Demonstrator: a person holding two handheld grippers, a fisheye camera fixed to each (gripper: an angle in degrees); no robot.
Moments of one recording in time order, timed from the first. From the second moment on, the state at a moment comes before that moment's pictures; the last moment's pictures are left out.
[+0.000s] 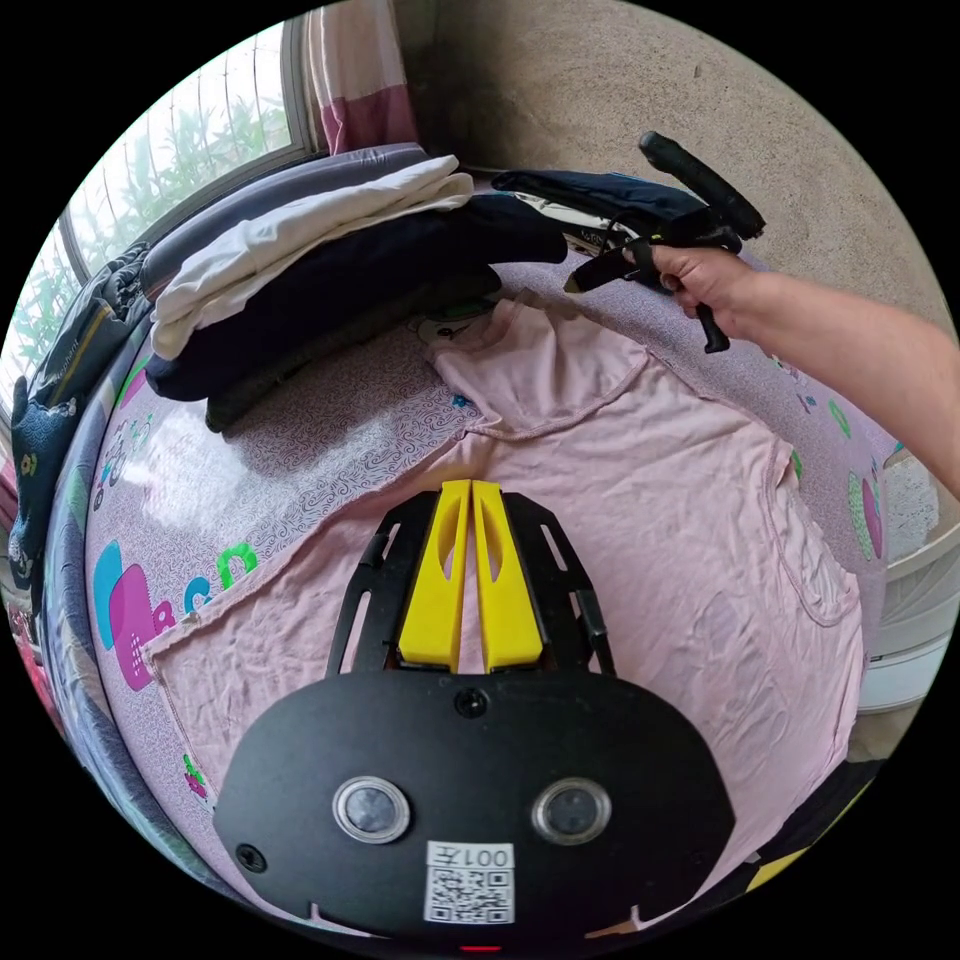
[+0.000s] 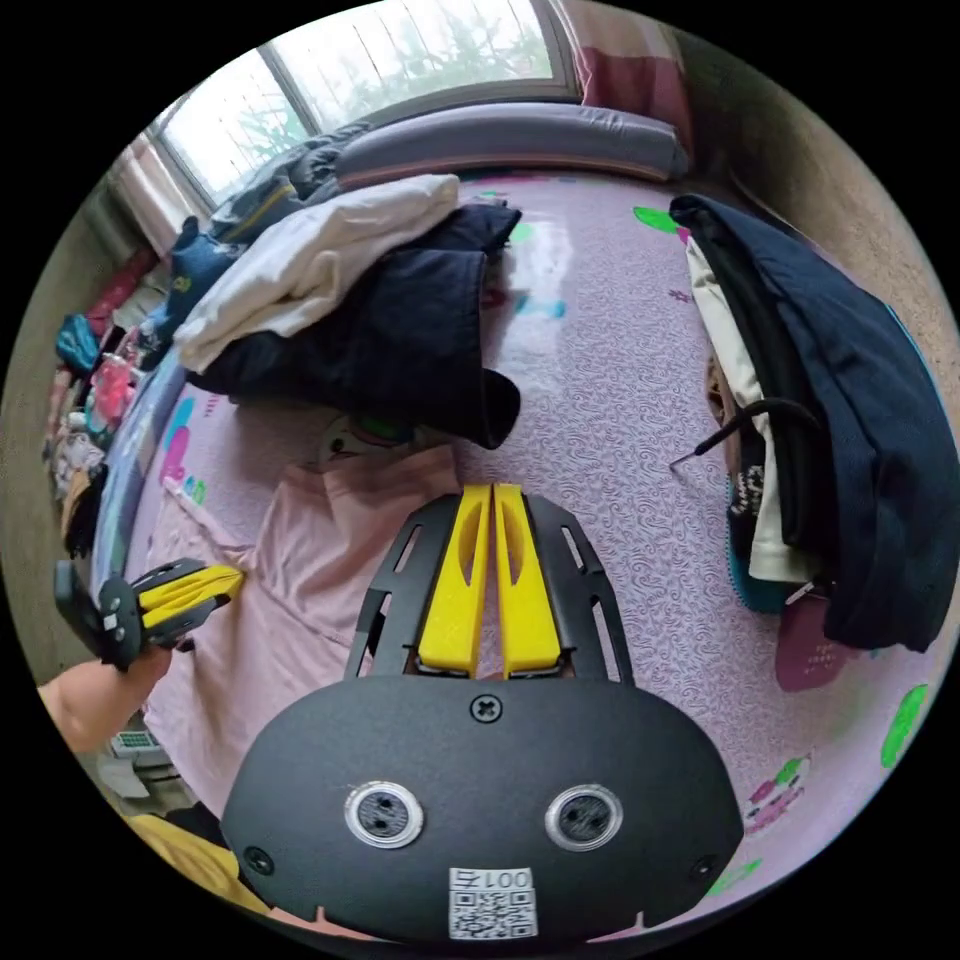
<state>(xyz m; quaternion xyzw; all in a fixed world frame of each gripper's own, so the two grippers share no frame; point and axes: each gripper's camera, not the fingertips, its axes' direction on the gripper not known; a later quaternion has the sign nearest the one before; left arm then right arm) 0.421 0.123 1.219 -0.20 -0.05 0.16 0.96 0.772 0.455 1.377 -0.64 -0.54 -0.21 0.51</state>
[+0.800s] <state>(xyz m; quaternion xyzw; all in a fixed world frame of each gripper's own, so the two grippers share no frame) 0.346 0.164 1.111 -0.21 -0.15 0.08 0.96 0.859 0.430 1.339 -0.64 -0.62 -0.19 0.40</state>
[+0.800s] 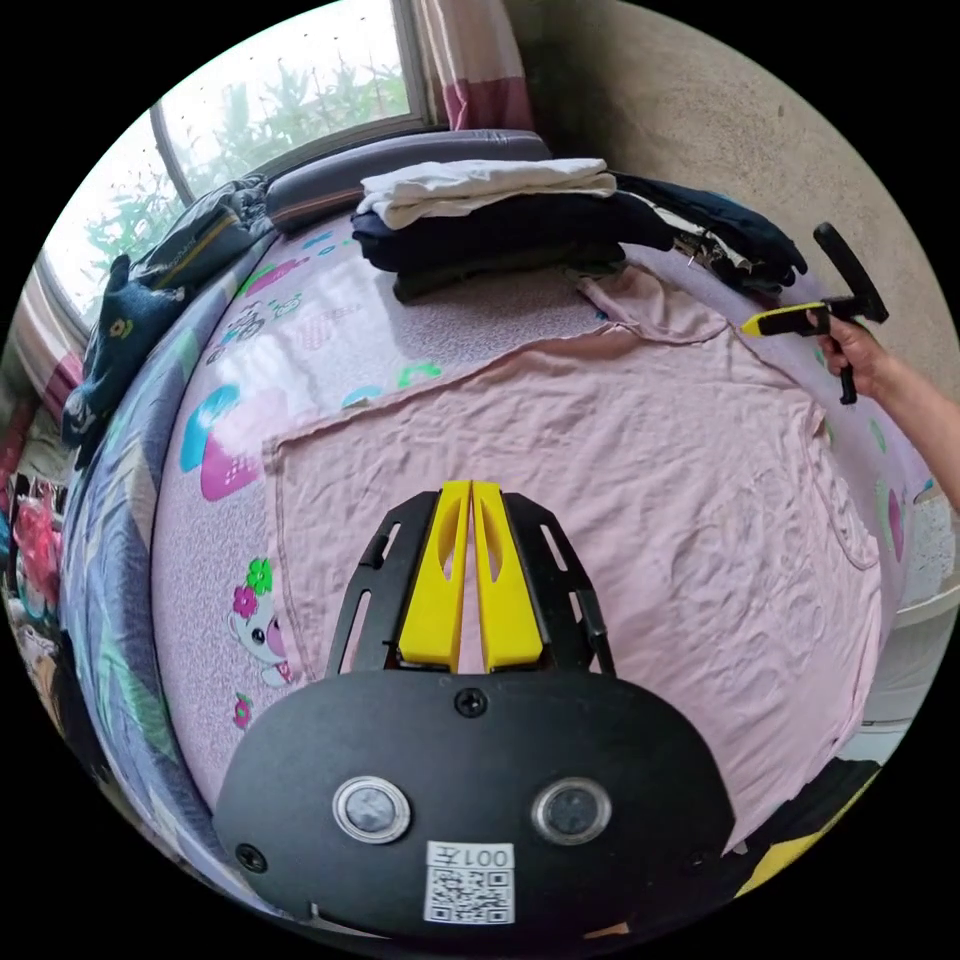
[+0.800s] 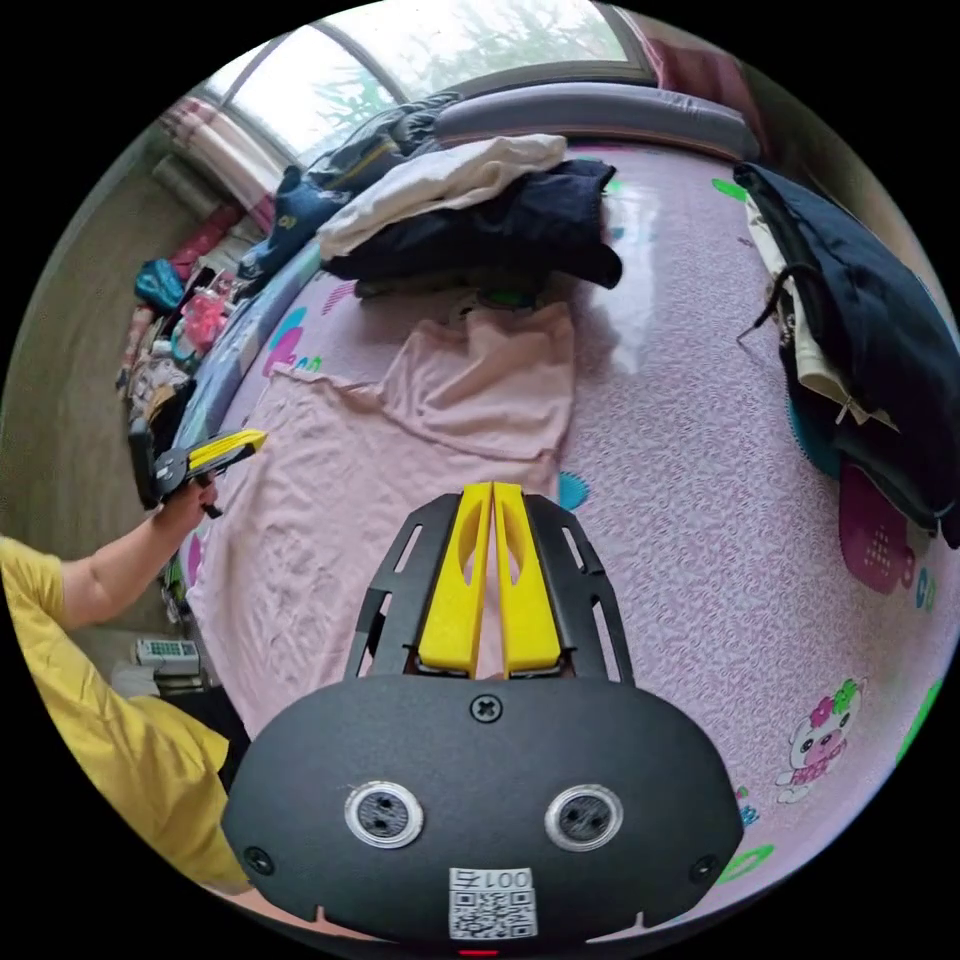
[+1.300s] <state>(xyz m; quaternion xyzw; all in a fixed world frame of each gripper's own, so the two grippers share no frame) 0.338 0.254 0.981 -0.34 0.01 0.11 0.94 1.021 0.378 1.195 -0.72 -0.64 -0.21 0.20</state>
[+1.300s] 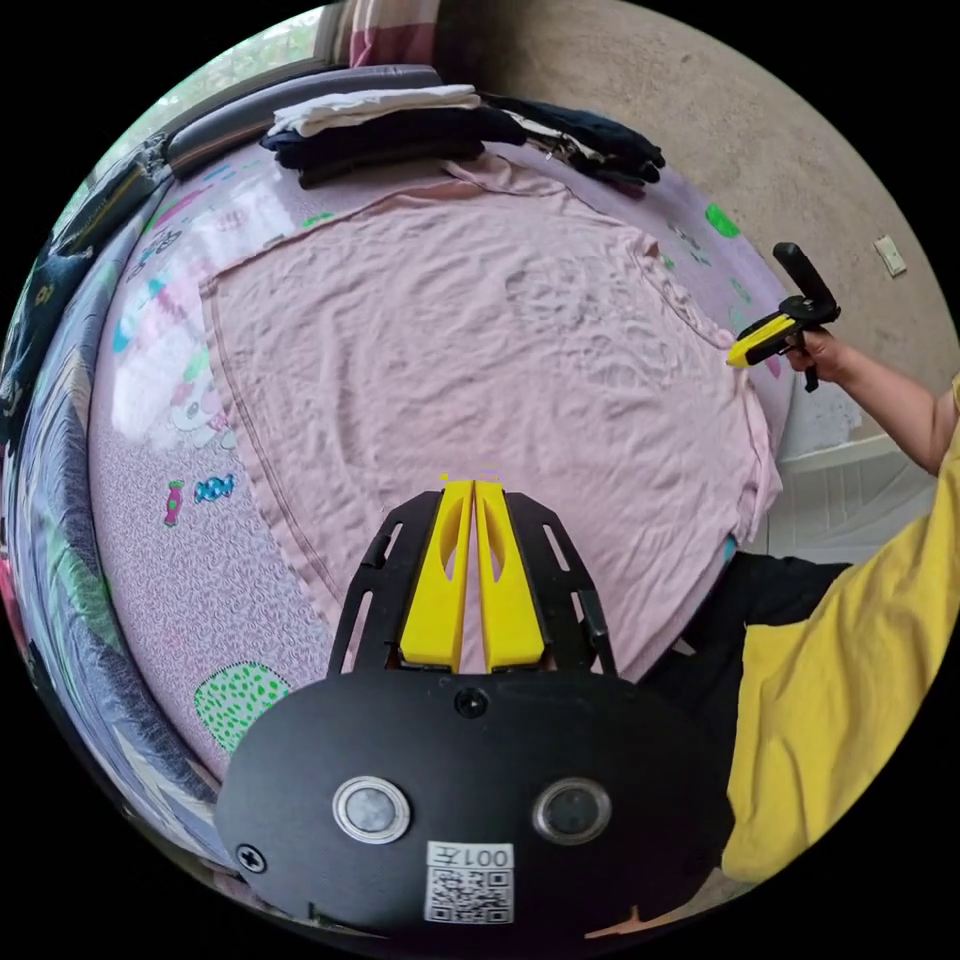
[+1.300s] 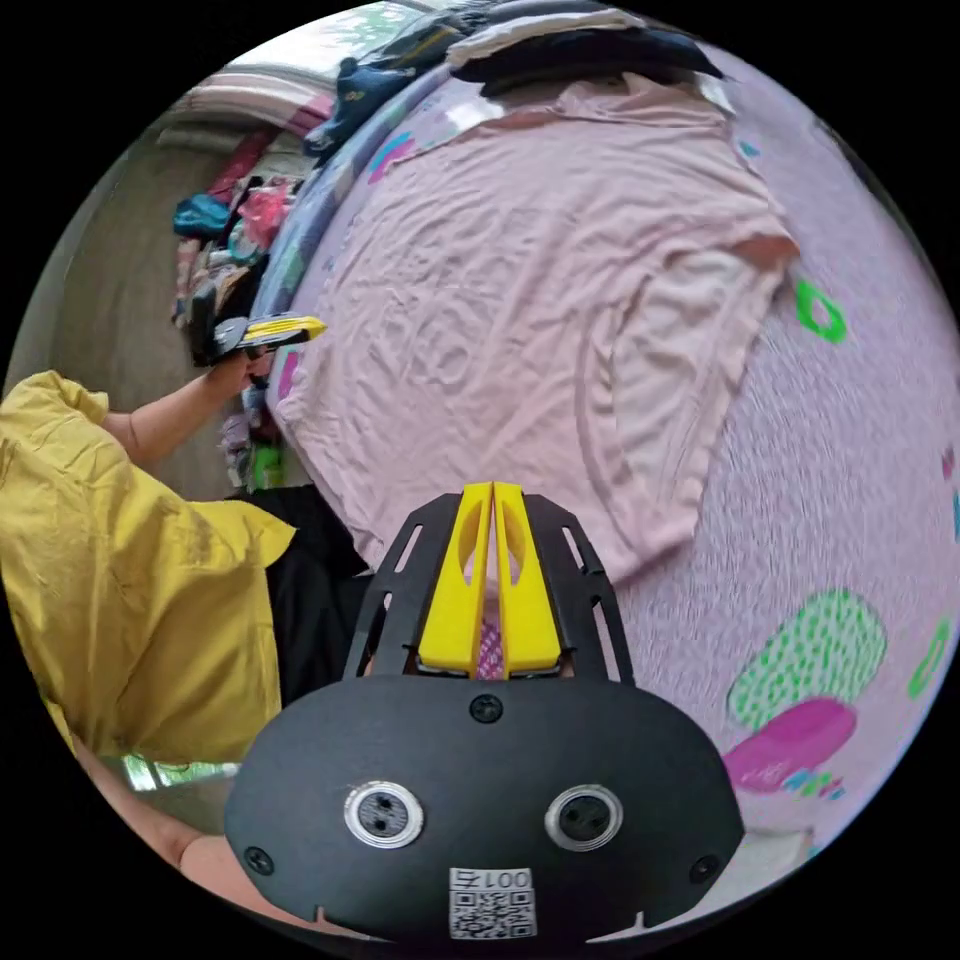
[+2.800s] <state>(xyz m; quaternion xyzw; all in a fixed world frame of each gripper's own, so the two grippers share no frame) 0.346 0.287 0.920 -0.38 -0.03 0.08 0.92 1.044 0.354 1.138 -0.74 -0.56 -0.28 0.23</state>
